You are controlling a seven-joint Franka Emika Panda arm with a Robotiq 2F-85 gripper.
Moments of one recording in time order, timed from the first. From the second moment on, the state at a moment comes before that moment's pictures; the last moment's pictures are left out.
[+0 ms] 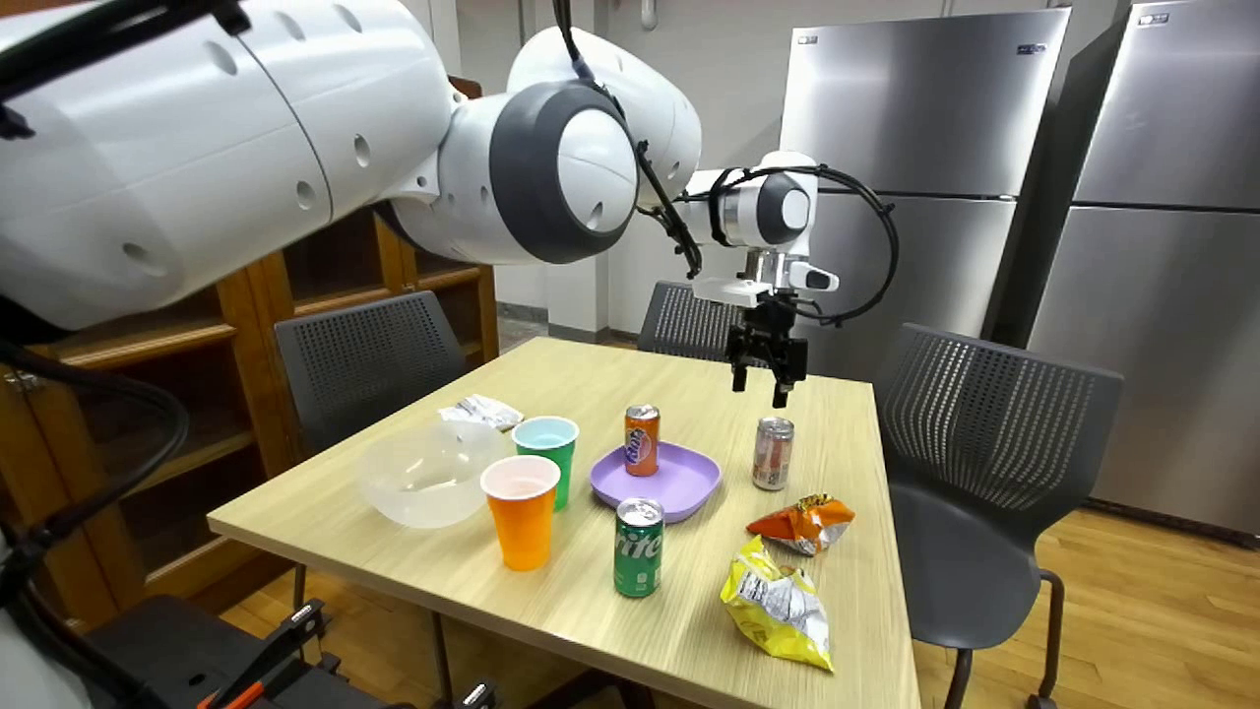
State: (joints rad) arm -0.25 1.18 -0.13 -0.68 0.04 1.70 0.34
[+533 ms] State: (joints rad) arm -0.29 1.21 -0.13 -0.68 0.07 1.73 0.42
